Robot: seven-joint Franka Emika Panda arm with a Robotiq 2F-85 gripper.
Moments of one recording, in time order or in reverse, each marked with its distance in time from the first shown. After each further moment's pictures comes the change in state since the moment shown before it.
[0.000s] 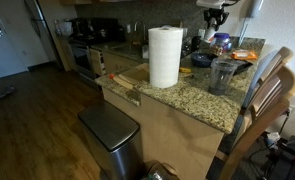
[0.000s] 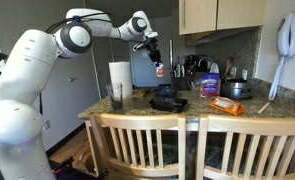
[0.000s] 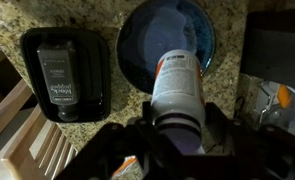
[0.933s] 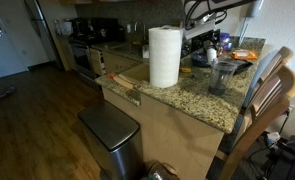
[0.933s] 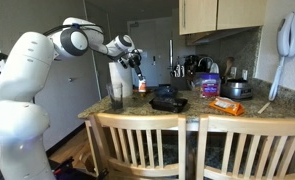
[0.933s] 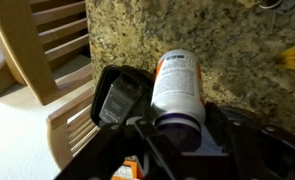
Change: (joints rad) arm 0.211 0.026 0.045 -0.162 -0.262 -0.291 -0.205
